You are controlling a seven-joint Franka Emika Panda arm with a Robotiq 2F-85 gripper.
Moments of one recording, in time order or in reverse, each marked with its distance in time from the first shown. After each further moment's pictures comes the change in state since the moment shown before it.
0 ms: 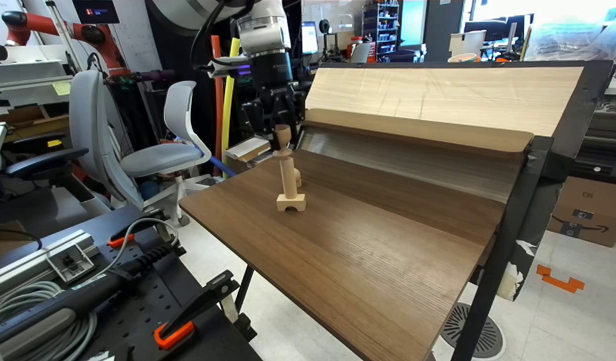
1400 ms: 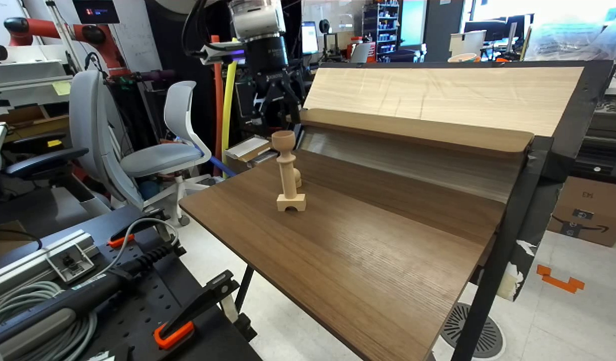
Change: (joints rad) arm -0.021 -0.060 0.027 -0.029 0.000 0.003 -0.025
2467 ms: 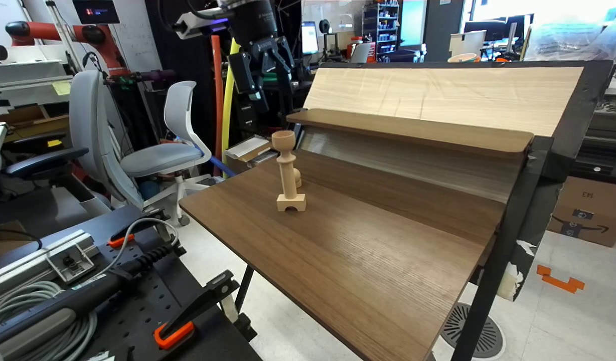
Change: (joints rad) arm -0.109 -0.163 0.099 -0.135 0.004 0.133 -0.219
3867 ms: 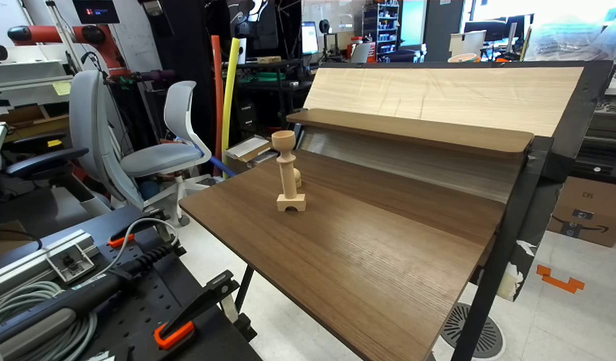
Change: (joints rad) arm -0.011 -0.656 0.047 -0.365 0.237 -0.301 -1.044
